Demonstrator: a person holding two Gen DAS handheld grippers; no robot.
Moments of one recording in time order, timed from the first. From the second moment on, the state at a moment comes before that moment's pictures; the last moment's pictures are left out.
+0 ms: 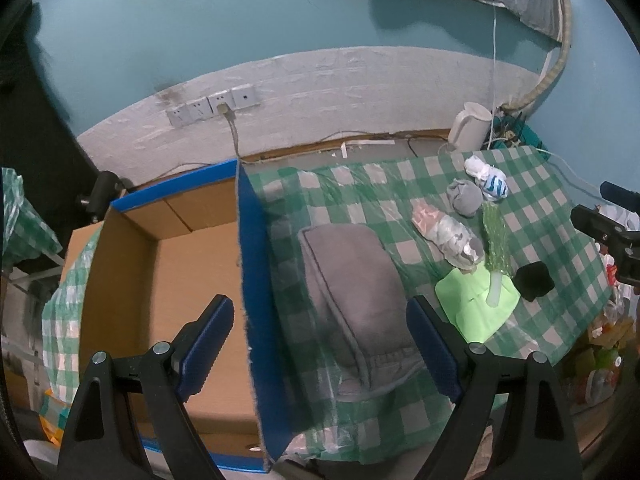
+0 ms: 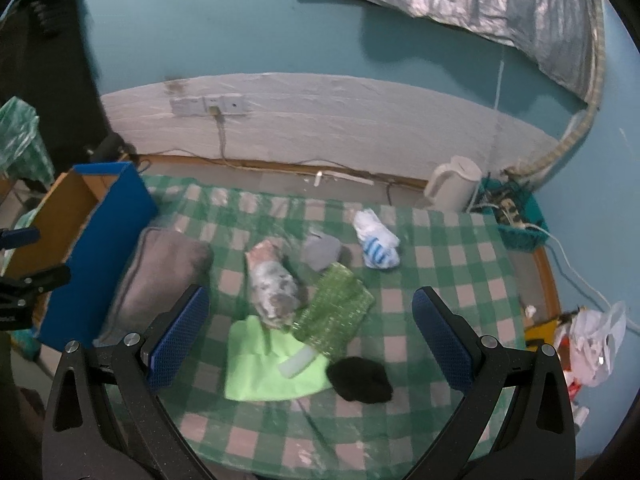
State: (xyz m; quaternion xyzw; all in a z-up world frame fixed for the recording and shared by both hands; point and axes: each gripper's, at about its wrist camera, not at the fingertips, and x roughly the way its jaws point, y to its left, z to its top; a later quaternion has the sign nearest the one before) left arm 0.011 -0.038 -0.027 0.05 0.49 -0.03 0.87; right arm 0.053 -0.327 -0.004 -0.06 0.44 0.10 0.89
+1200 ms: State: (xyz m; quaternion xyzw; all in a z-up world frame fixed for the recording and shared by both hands) left arm 0.057 -0.083 -0.126 0.04 0.60 -0.01 0.80; right arm 0.076 -0.382 -0.127 -0.05 0.57 0.04 0.82
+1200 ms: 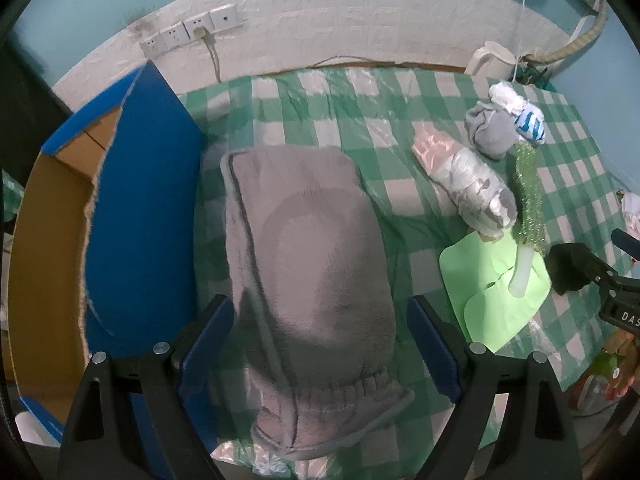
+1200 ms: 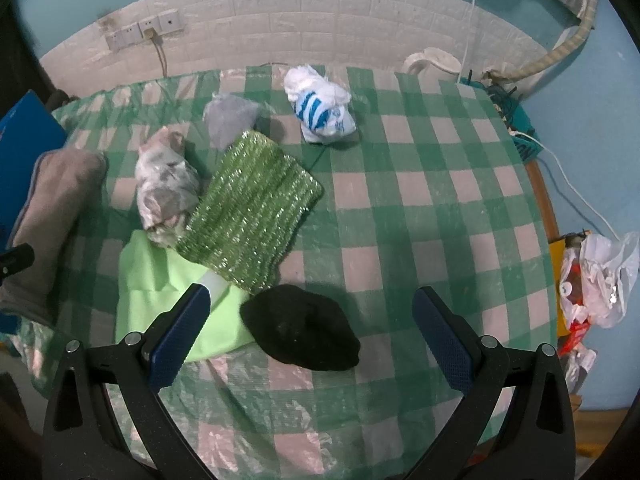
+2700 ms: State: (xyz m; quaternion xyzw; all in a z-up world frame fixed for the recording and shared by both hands) left arm 0.061 -0.072 -0.142 0.06 0.60 0.02 0.80; right arm 0.083 -0.377 -0.136 -0.07 0.58 0.06 0.81
